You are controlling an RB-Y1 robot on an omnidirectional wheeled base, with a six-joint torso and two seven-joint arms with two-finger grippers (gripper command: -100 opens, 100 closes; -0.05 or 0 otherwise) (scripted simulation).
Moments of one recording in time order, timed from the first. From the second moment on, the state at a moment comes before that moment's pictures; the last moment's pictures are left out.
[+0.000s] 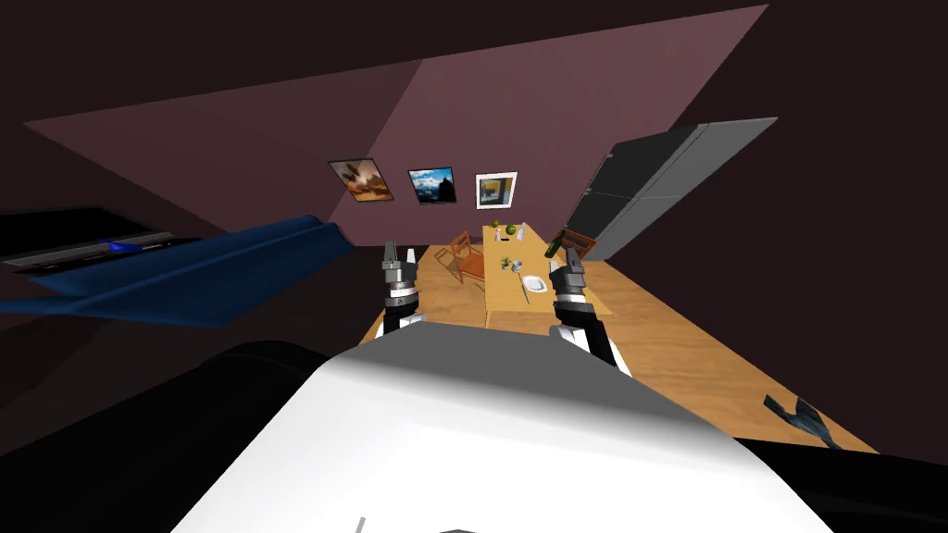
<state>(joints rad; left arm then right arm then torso) 0.55 -0.03 0.04 -2.34 -0.06 -0.51 0.11 0.47 -0.16 0.02 -2.24 -0.14 -0.24 0.09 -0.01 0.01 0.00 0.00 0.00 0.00</state>
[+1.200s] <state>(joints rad) 0.55 -0.03 0.04 -2.34 -0.06 -0.51 0.11 0.37 -0.38 0.05 -1.98 -0.22 0.05 0.23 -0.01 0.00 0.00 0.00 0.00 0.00</state>
